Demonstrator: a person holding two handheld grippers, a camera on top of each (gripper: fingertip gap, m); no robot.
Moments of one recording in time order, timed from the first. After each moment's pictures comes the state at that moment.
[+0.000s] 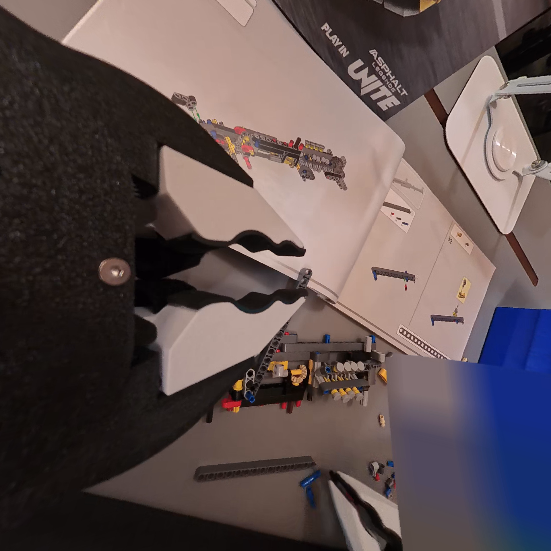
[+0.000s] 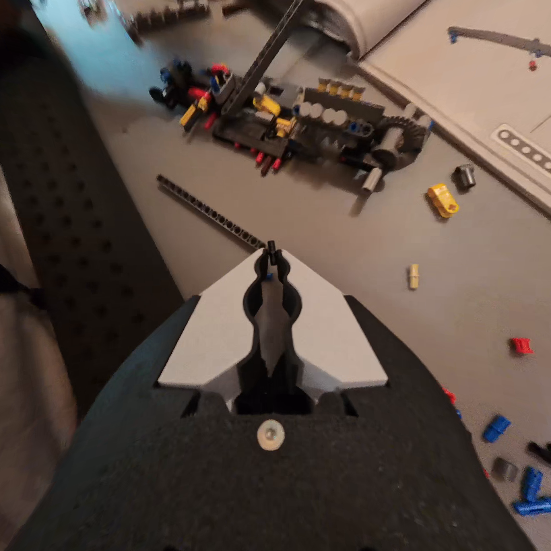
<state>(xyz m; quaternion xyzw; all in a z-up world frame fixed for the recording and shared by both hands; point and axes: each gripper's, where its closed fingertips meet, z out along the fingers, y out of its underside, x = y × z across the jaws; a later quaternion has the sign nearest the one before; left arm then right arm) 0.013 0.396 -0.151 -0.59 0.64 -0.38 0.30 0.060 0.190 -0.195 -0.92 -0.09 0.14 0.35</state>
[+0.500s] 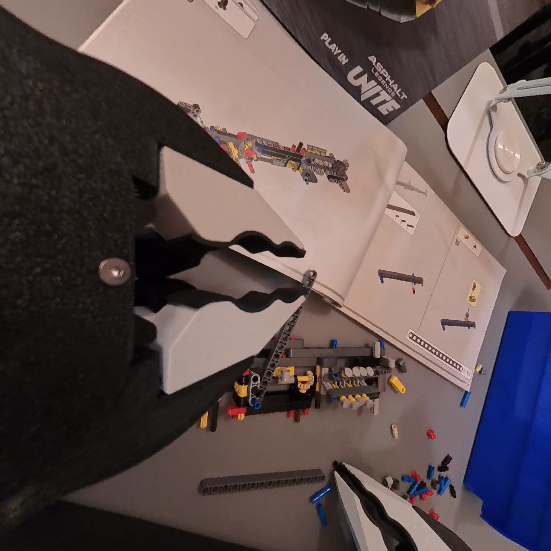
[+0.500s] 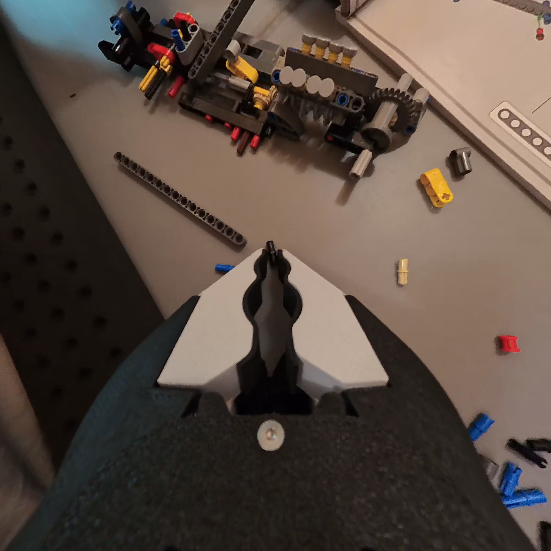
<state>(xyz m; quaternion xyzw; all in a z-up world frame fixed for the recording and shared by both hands) 0.012 0.397 -0.155 -0.59 0.65 -0.35 0.31 0.071 0.192 -0.214 -0.94 -0.10 0.10 0.32</state>
